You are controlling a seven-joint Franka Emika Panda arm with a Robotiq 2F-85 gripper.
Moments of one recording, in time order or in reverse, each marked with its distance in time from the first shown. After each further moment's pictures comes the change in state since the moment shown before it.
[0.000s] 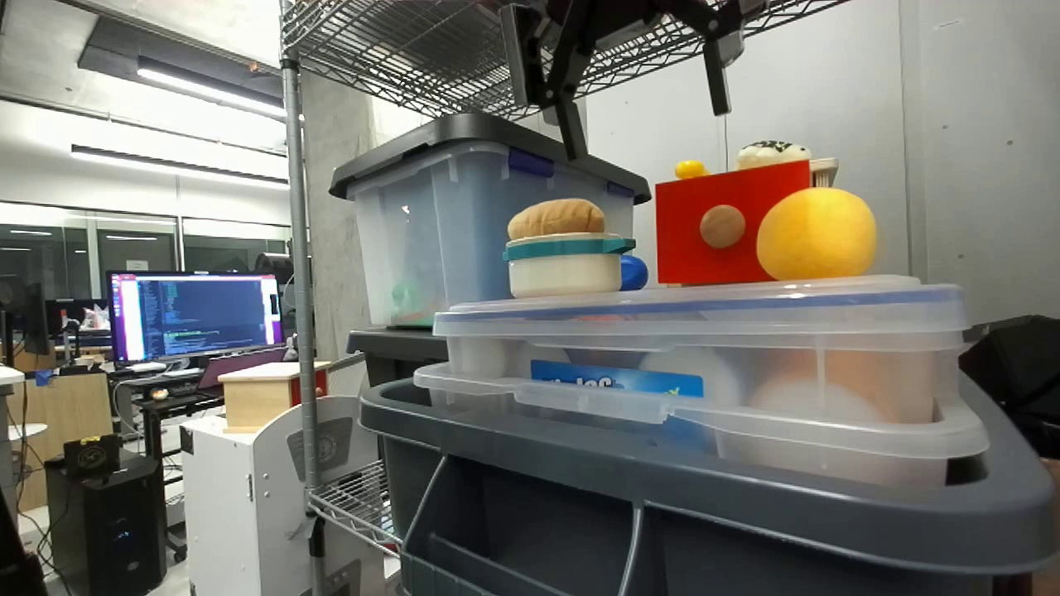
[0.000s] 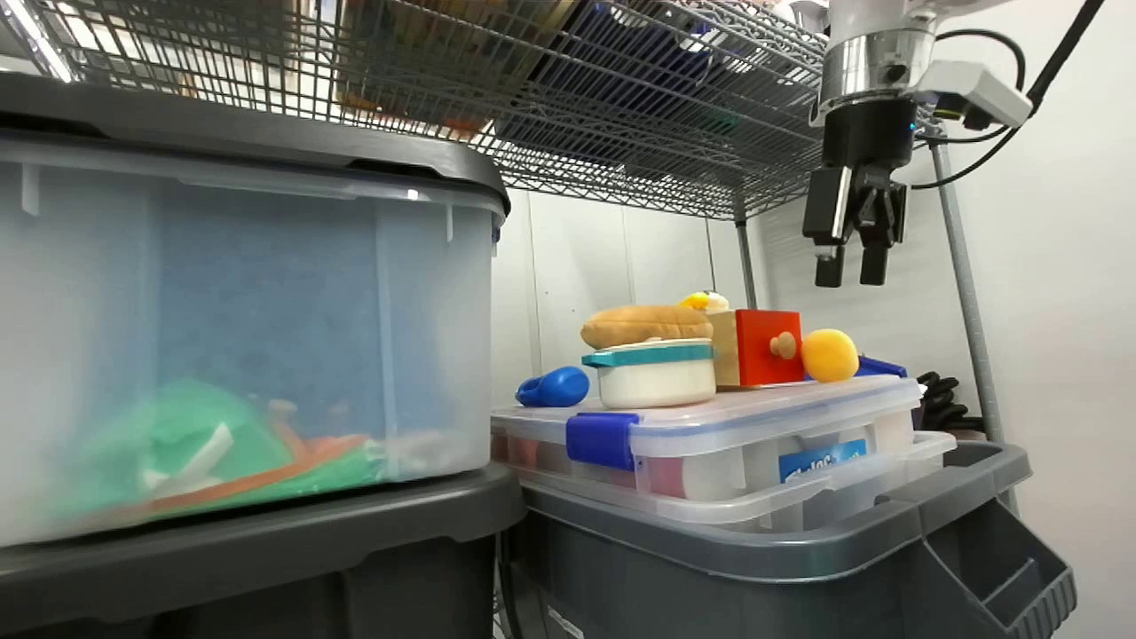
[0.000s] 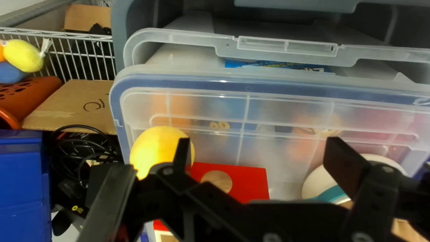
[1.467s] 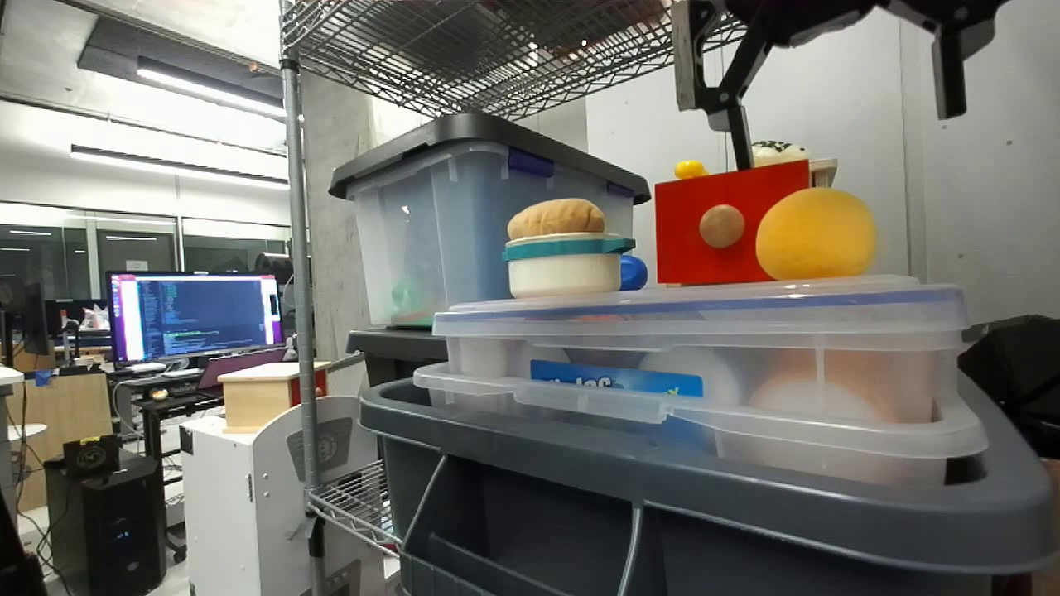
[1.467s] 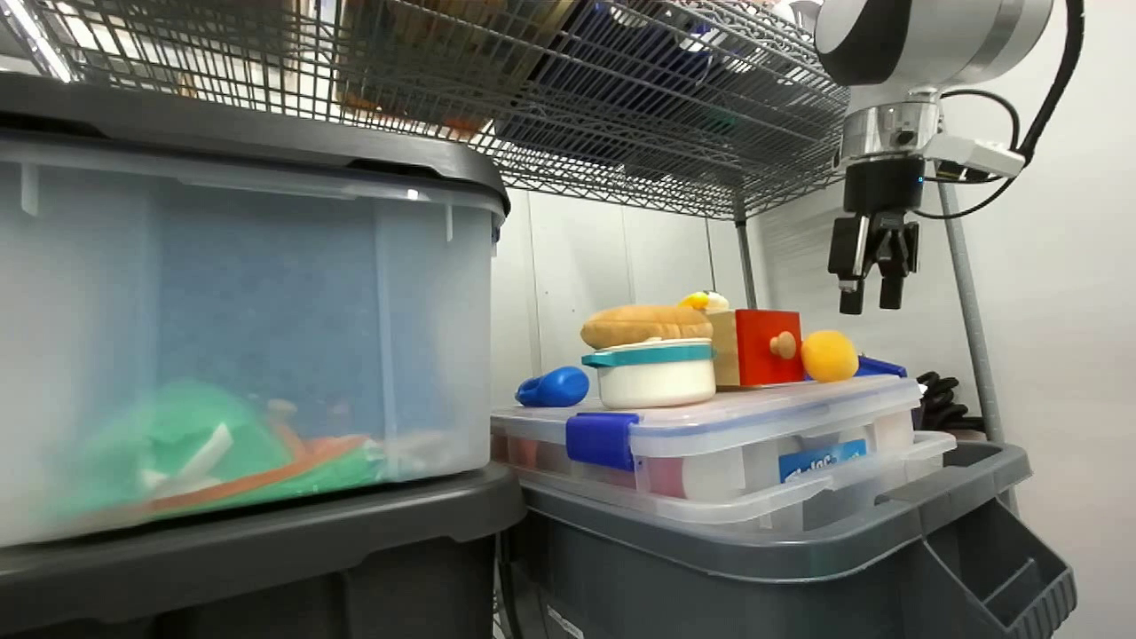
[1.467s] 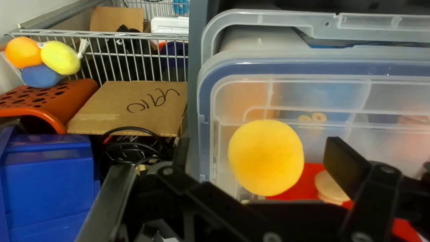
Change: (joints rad) arm -0.086 0.225 -0.065 0.199 0.078 0.006 -0.145
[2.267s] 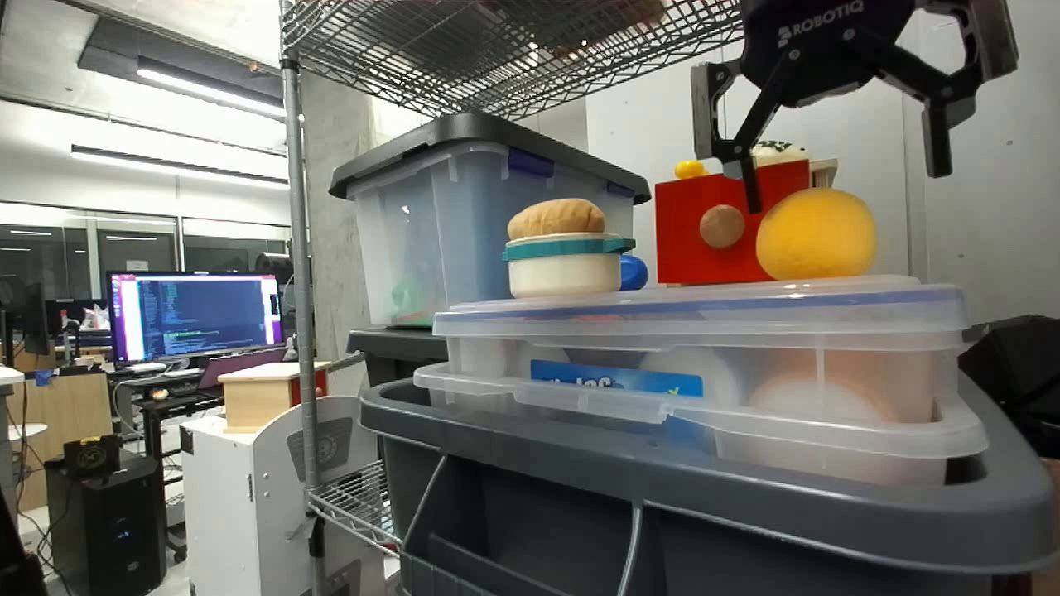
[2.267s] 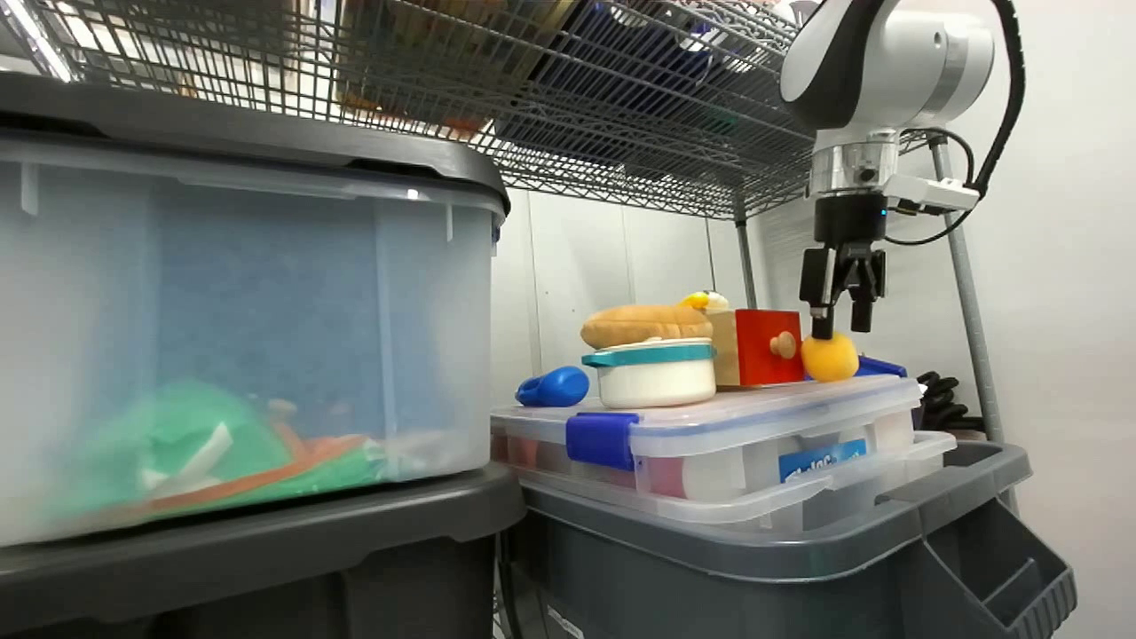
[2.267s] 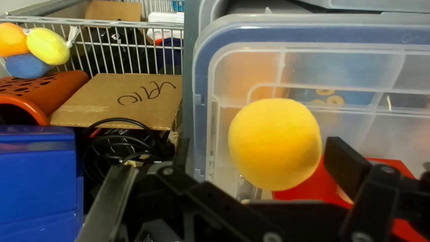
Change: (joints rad) arm -0.008 0.126 0.031 0.106 0.015 -0.001 0.001
